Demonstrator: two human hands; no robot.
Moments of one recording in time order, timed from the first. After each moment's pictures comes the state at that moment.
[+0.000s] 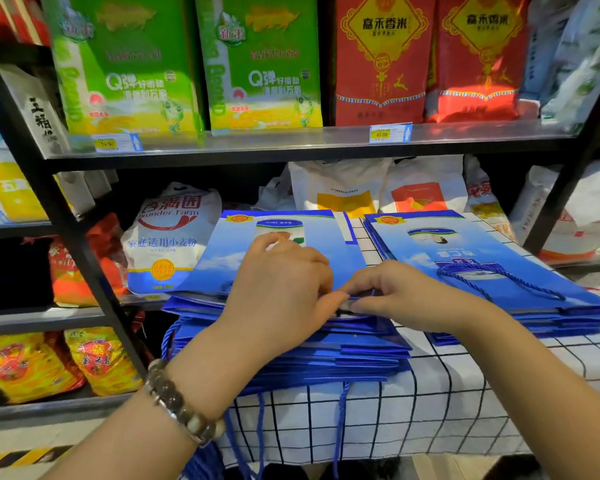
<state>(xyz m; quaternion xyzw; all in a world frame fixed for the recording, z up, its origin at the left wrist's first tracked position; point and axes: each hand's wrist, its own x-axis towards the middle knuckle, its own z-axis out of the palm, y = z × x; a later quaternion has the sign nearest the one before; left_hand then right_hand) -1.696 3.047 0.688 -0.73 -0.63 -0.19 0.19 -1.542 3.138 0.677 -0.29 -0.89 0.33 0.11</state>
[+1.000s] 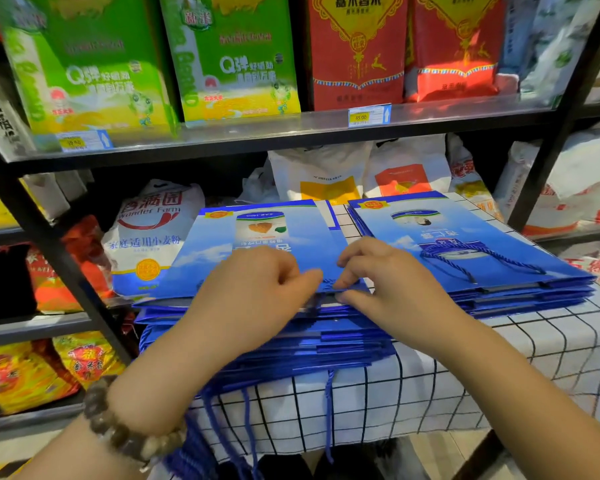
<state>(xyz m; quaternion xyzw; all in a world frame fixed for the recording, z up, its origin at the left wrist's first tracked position) -1.690 3.039 0.696 -0.65 -0.71 -0.26 -0.06 -1.531 3.109 0.667 -0.36 -0.88 0.16 0.26</state>
